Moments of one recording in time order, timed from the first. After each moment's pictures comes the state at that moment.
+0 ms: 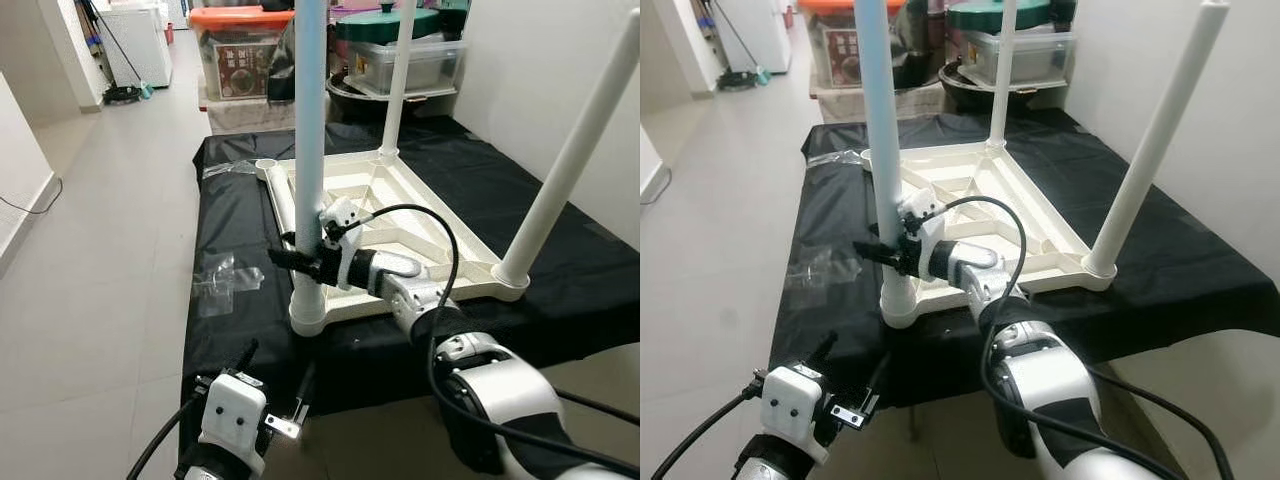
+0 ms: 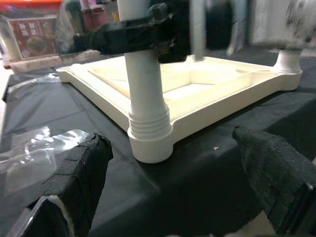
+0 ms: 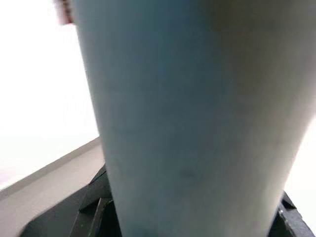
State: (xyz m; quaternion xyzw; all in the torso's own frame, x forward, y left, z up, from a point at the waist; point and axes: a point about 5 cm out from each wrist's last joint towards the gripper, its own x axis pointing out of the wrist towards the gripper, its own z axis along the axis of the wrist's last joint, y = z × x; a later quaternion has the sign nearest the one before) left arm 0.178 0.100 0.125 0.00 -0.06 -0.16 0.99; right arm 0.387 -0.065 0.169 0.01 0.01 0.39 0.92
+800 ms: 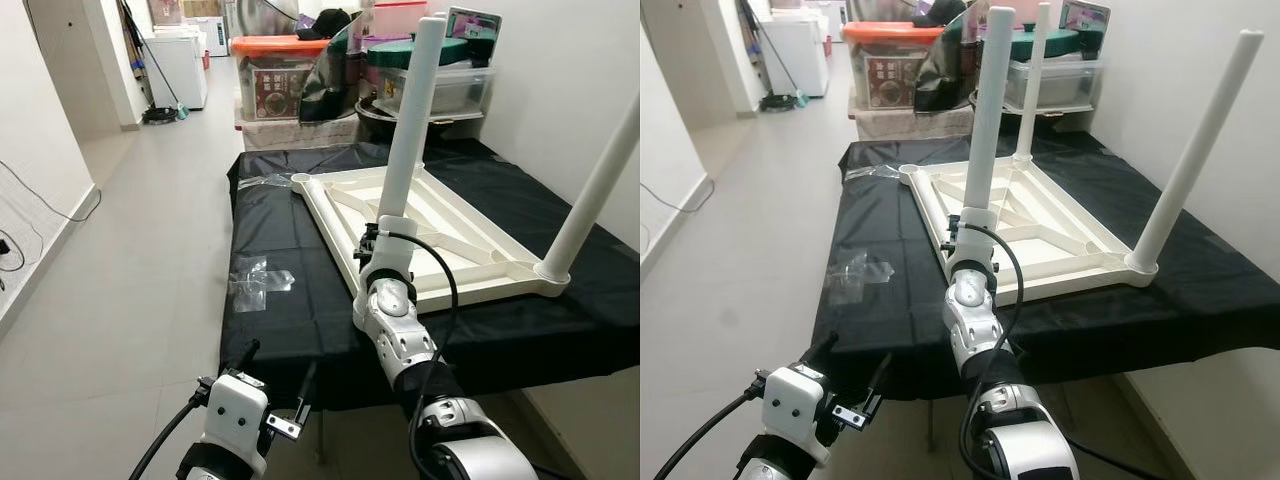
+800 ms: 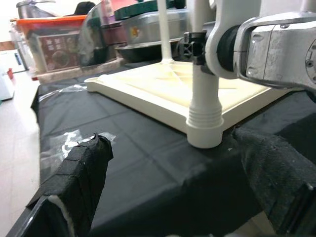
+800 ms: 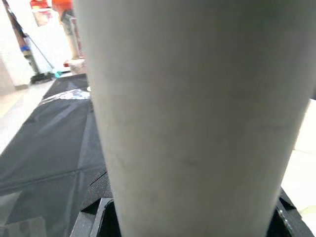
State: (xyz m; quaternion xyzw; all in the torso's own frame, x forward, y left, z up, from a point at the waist) left arm 0.178 0.101 0.126 0.00 -0.06 -0.15 0.99; right arm 0.374 -0.085 0.149 0.05 0.01 -0.06 1.00
